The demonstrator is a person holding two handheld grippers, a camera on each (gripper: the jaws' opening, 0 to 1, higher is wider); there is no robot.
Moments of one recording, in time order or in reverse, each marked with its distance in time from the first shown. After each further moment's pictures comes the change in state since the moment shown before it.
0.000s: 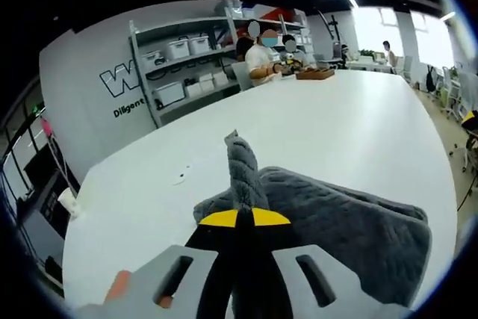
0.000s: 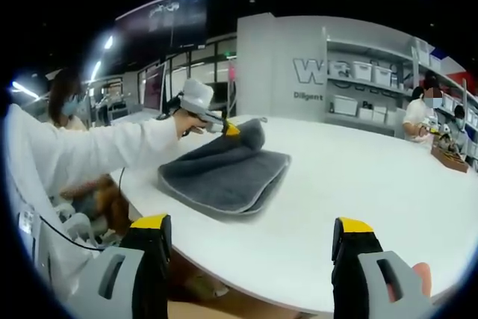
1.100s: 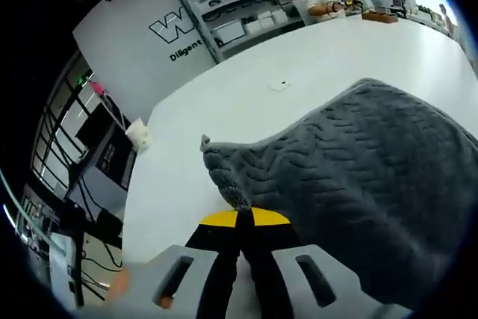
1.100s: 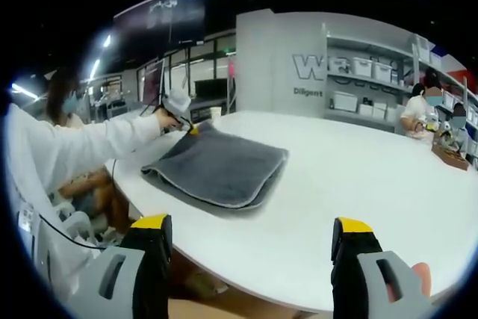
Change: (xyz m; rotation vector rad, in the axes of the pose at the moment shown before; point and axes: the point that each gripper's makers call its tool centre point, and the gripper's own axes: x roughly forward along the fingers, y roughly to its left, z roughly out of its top) left arm -0.056 0.144 -0.124 -0.003 0.365 0.341; right arm 0.006 -0.002 -0.007 0.005 0.027 0.002
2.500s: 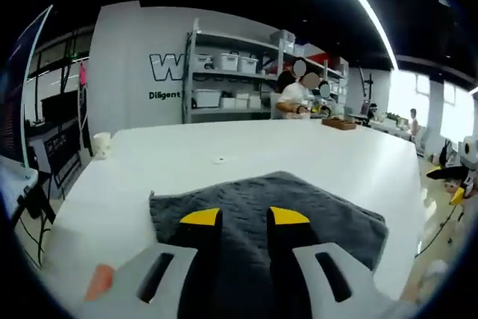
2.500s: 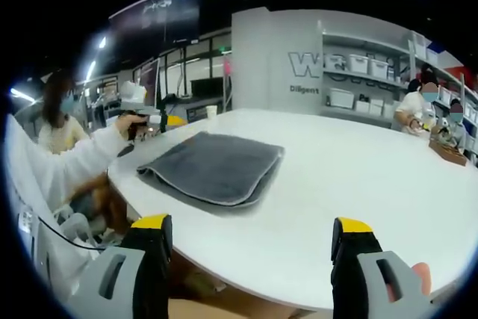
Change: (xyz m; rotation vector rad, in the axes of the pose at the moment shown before) left arm -0.141 -0.076 0.028 -0.351 -0.481 -0.378; right arm 0.000 -0.006 -0.004 0.016 0.010 -0.017
